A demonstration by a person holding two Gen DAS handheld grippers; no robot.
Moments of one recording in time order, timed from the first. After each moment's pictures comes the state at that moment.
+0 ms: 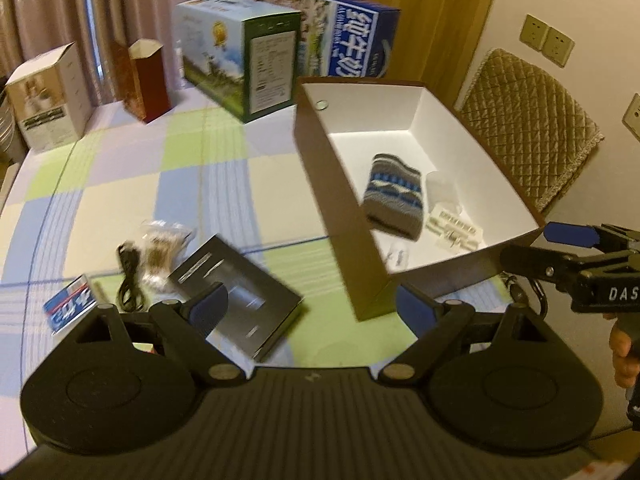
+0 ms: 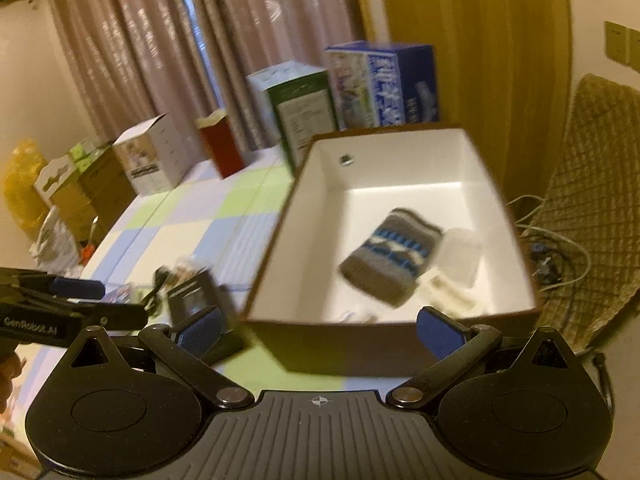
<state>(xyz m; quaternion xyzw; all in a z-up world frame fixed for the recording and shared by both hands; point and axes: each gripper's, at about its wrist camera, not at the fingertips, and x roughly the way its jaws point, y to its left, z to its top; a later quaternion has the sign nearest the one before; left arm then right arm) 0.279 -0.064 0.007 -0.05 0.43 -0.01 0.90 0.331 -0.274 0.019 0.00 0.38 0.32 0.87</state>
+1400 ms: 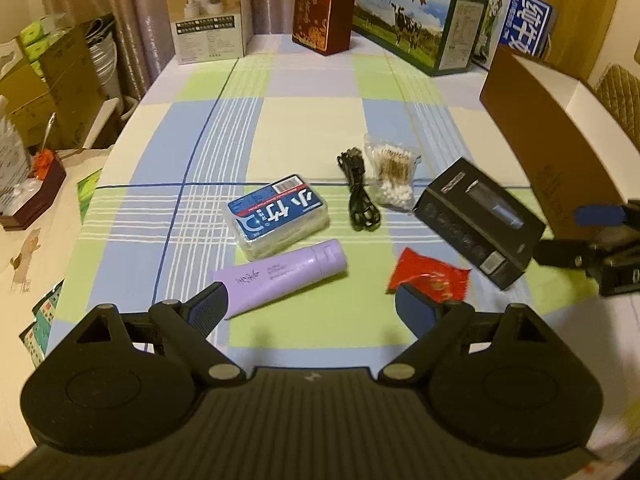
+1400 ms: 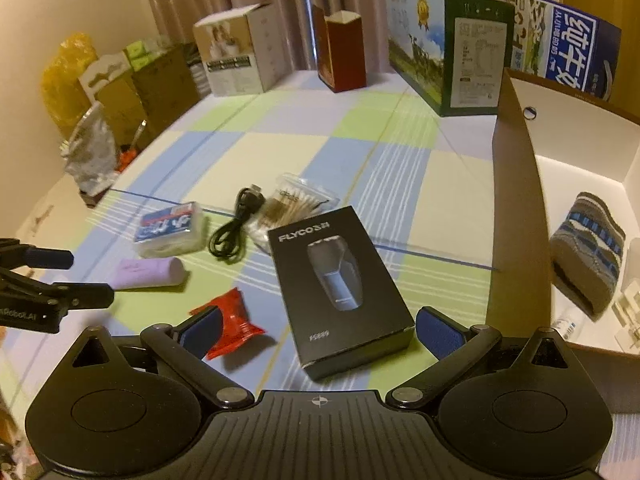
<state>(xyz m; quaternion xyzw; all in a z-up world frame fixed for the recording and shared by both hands) 0.208 0.125 -0.073 -0.07 0.45 0.11 0.88 0.310 -0.080 -0.078 -0.11 0.41 0.40 0.81</state>
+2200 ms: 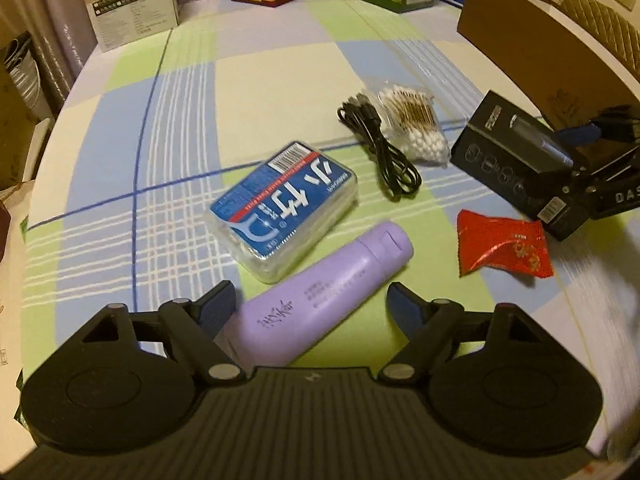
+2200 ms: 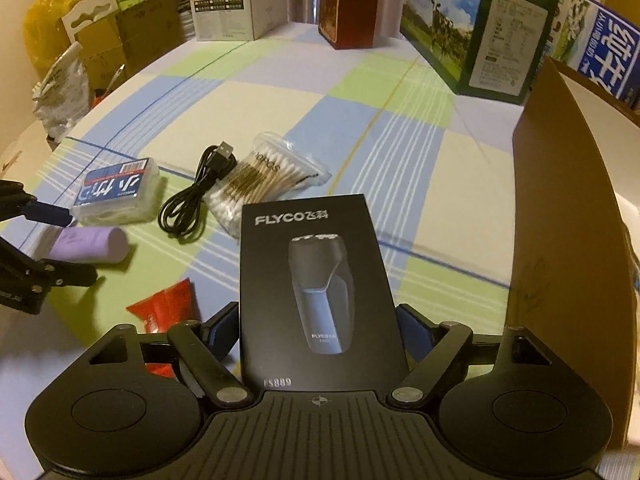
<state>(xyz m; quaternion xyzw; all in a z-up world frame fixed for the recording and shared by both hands) 0.253 0.176 -0.139 0.00 0.50 0.00 0.87 0.336 -0.037 -0.120 -0.19 0.43 0.37 0.80</state>
